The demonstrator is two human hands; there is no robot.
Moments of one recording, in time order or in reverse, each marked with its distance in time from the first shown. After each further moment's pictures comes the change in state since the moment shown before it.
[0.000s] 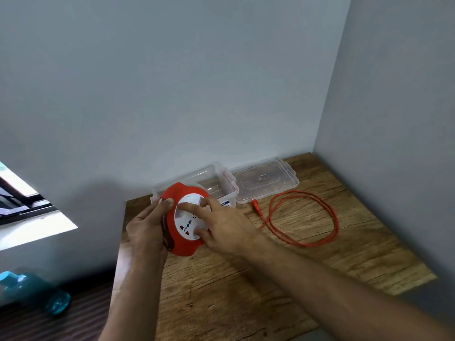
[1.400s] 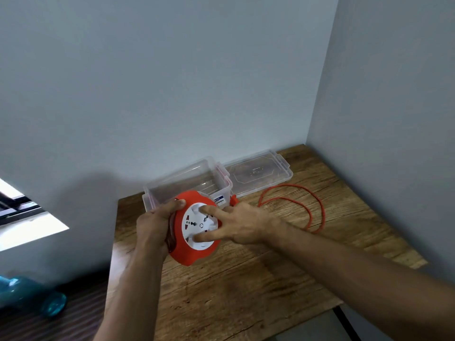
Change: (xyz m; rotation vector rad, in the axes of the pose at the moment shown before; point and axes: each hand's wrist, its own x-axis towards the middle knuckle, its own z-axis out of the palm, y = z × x) left_hand -0.013 0.009 0.026 0.181 -0.061 -0.219; right_hand -0.014 0.063 -0.003 -0.518 -0.187 -0.546
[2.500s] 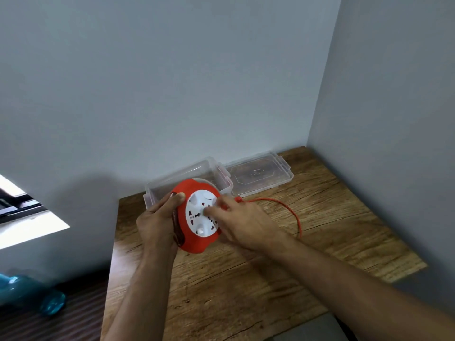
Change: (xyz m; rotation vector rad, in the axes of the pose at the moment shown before) left_hand -0.007 -0.005 0.012 -0.139 0.051 0.151; right_hand -0.006 -0.022 -0.017 0.299 0.246 0.459
